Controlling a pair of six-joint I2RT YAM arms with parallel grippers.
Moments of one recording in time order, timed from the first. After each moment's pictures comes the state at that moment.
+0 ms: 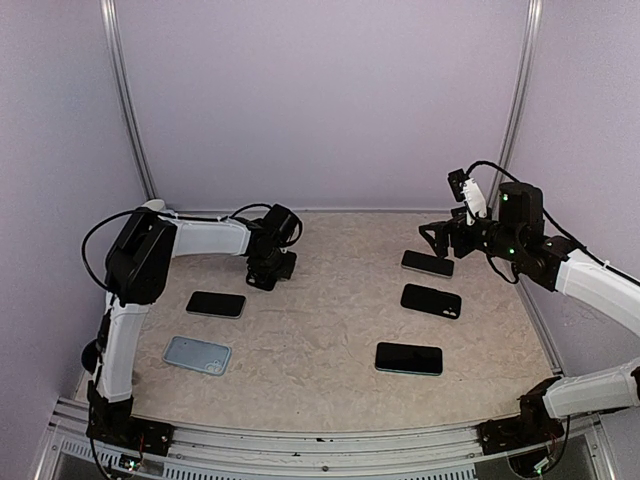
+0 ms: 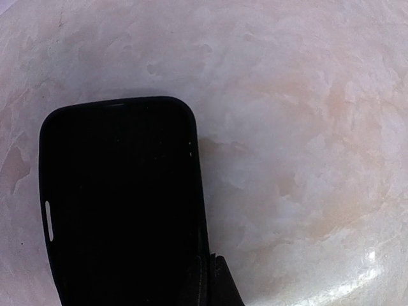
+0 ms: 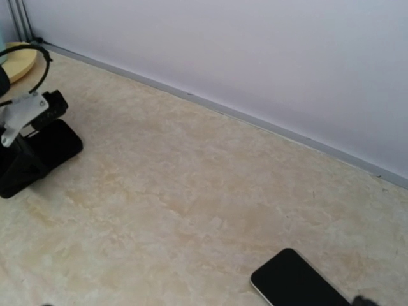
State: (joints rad) left arm -0.62 2.27 1.69 -0.45 -0.26 -0.25; right arm 0.42 1.13 0.88 -0.06 -0.13 -0.09
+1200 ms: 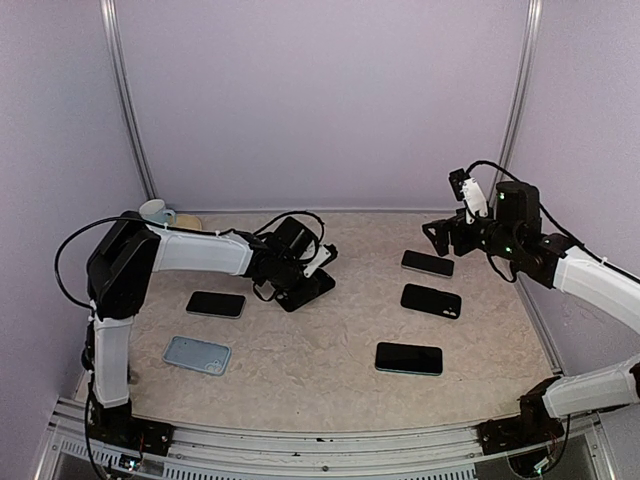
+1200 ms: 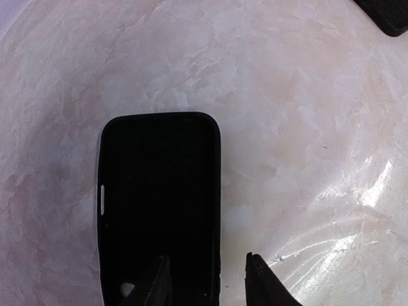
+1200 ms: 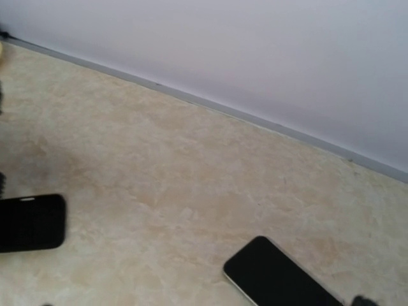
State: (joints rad) left arm -0.78 2.10 1.48 -0.33 -0.04 0.17; right arm 0.42 1.15 0.89 -0.08 -0.04 -0.08
